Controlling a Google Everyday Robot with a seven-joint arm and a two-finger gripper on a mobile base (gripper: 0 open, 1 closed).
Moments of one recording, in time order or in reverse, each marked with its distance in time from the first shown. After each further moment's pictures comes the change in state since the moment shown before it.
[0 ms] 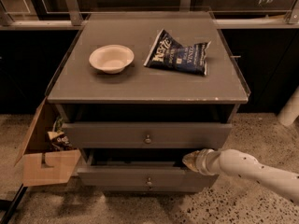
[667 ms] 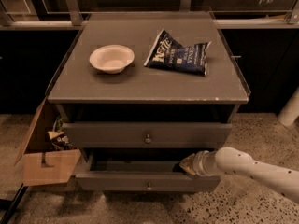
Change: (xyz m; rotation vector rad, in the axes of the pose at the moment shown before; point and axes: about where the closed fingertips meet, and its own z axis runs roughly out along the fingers) arm 0.011 0.013 0.021 -0.089 0.045 0.001
